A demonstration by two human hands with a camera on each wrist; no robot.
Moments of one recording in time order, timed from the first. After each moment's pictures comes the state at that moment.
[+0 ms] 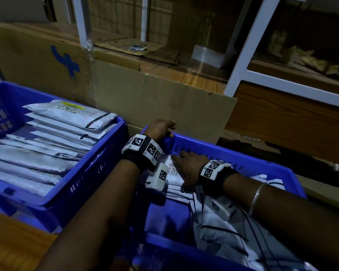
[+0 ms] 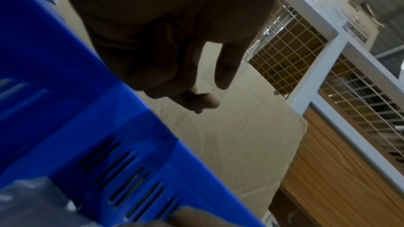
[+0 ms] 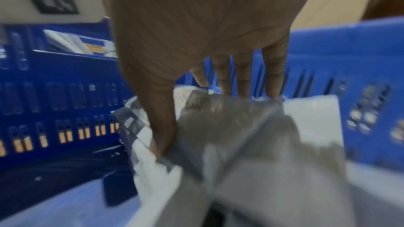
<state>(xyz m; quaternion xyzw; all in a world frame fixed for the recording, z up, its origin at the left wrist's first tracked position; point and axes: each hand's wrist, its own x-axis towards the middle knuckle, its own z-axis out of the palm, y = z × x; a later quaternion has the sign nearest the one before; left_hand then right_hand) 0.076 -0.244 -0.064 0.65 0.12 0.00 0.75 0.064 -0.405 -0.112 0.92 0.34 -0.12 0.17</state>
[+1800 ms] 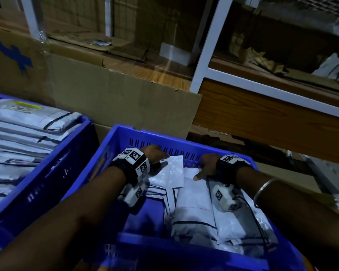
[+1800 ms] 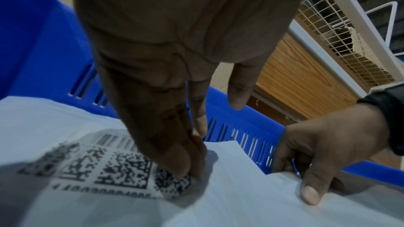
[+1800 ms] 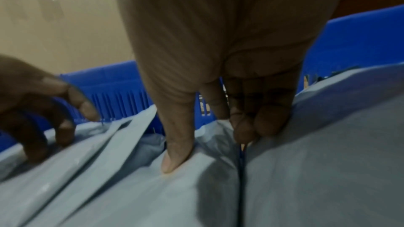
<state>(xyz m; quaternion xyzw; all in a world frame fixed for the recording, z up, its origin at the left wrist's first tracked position) 0.064 -0.304 -0.113 0.88 0.02 -0.16 0.44 0.079 -0.531 -0.090 0.97 0.07 -0.24 0.05</state>
